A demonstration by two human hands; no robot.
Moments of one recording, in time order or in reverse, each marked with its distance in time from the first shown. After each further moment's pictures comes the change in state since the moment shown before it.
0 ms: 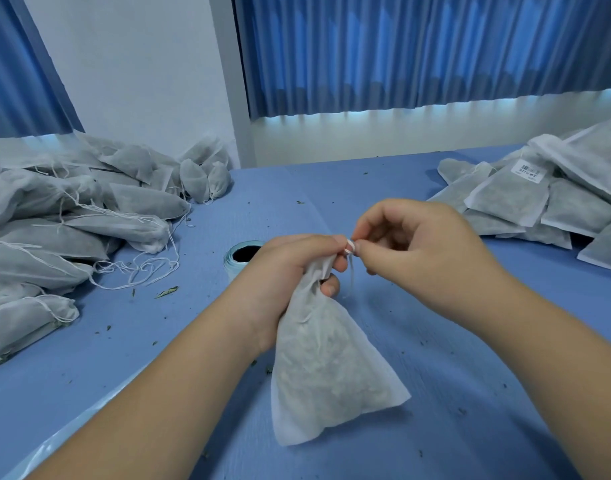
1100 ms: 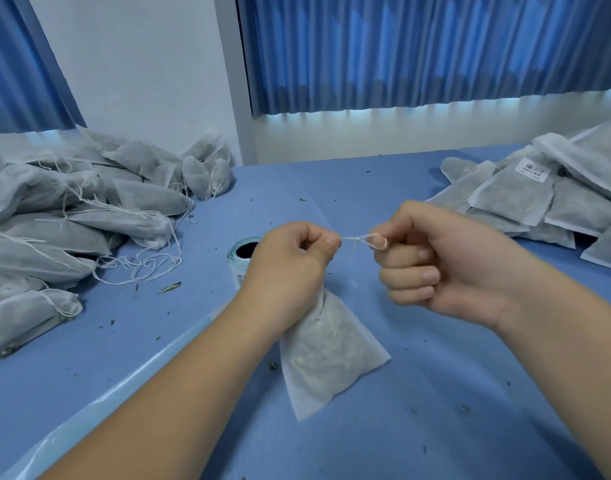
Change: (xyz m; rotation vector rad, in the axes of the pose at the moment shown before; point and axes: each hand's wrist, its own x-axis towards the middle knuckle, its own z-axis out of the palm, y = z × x) left_hand 0.009 -0.011 0.004 0.508 0.408 0.281; right_hand 0.002 -0.007 -0.013 0.809 -0.319 0.573
